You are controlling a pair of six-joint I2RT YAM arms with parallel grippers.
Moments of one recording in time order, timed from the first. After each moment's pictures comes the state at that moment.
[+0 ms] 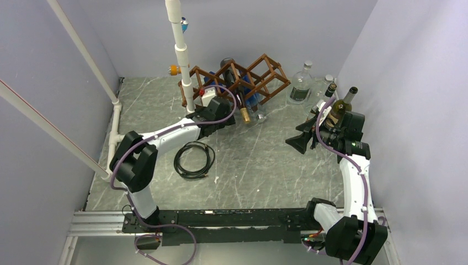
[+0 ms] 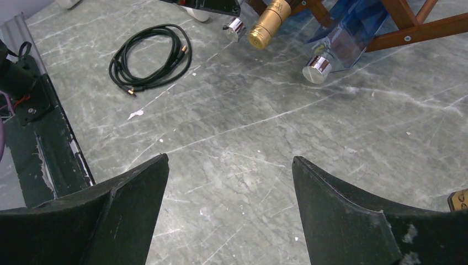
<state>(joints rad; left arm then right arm) -0.69 1.75 1.26 -0.26 -0.43 -0.80 -0.26 0.97 0.85 -0.57 -1.14 -0.46</state>
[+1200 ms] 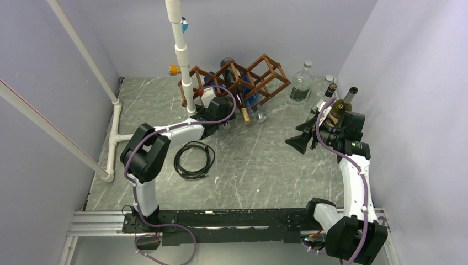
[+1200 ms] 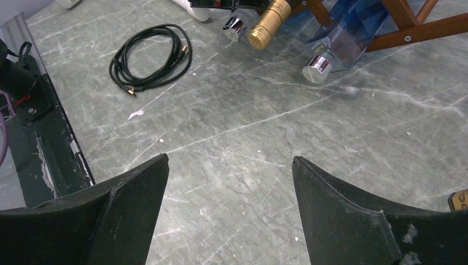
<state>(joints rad) -0.63 1.88 1.23 0.04 -0.45 -0.81 -0.26 0.97 0.85 -0.57 -1.14 -0.46</state>
